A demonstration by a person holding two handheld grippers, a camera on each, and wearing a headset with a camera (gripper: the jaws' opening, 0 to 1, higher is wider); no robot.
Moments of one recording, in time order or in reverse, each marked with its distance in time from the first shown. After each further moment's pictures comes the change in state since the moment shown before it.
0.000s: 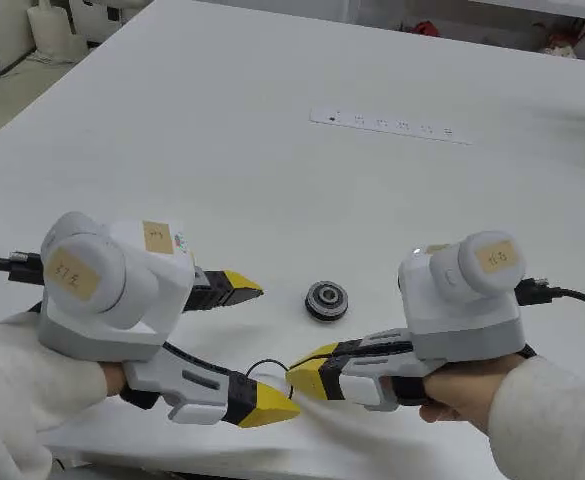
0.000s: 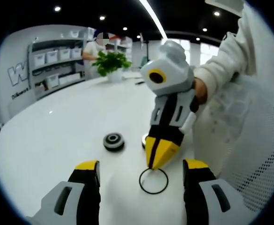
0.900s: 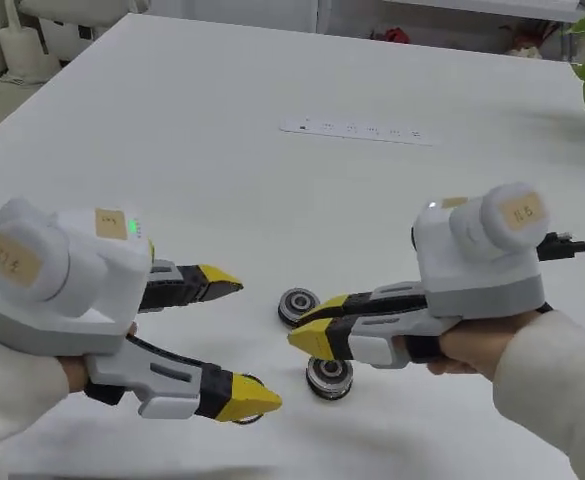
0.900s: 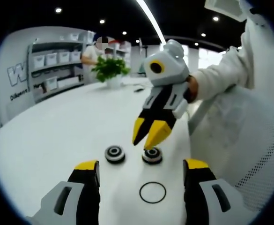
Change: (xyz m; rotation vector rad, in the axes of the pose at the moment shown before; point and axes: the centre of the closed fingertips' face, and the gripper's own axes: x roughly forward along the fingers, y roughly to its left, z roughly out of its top) left arm -0.007 0.005 0.031 -0.019 -0.050 -0.024; right arm -0.052 -0.020 0.045 -0.106 -0.120 -0.072
